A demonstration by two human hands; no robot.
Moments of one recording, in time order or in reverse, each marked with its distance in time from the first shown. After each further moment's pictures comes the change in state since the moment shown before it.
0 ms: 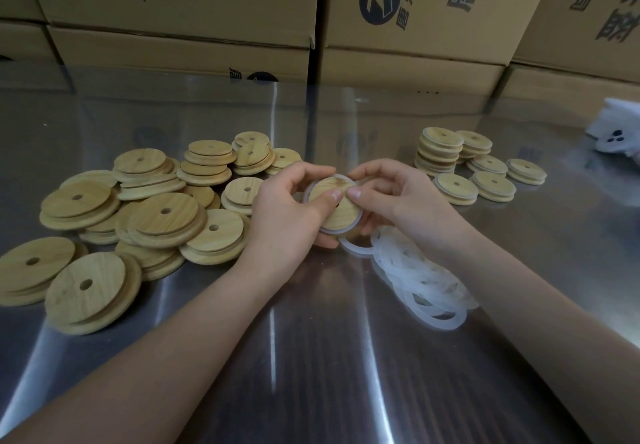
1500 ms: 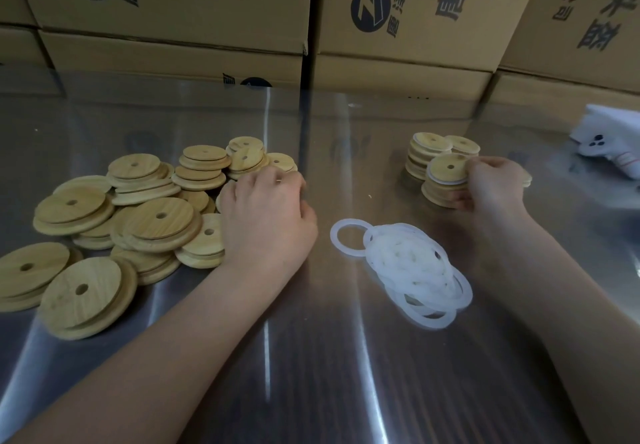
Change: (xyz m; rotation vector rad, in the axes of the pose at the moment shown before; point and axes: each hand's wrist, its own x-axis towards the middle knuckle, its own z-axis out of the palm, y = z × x) left_hand -0.002 0.010 -0.007 1.163 0.122 0.202; right_hand 0.020 0.020 -0.094 -0.053 0.922 0.301
